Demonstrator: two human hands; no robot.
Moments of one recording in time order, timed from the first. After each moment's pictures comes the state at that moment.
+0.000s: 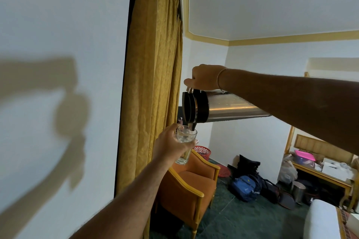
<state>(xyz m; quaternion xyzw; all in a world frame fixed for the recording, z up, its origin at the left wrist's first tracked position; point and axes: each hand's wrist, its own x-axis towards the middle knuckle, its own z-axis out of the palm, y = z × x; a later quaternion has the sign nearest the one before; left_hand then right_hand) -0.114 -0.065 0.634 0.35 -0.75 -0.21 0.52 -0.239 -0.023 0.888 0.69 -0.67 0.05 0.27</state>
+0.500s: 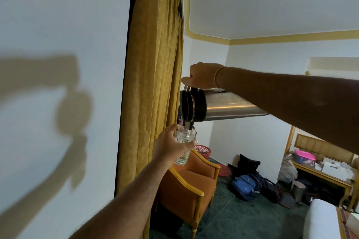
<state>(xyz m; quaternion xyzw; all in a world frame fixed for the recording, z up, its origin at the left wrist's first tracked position) -0.113 -0.067 0.631 0.37 -0.75 -0.20 0.52 -0.228 -0.029 0.888 0.69 -0.66 0.05 0.27</state>
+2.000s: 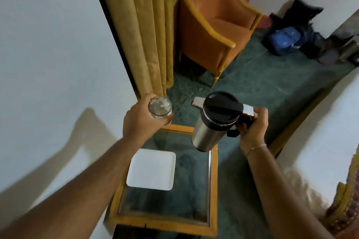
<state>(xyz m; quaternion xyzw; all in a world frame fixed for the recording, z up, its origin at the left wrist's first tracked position) -0.048 -0.055 0.227 0.54 -0.76 -0.27 0.25 -0.336 0.059 0.228 0.08 -0.61 0.68 -0.40</state>
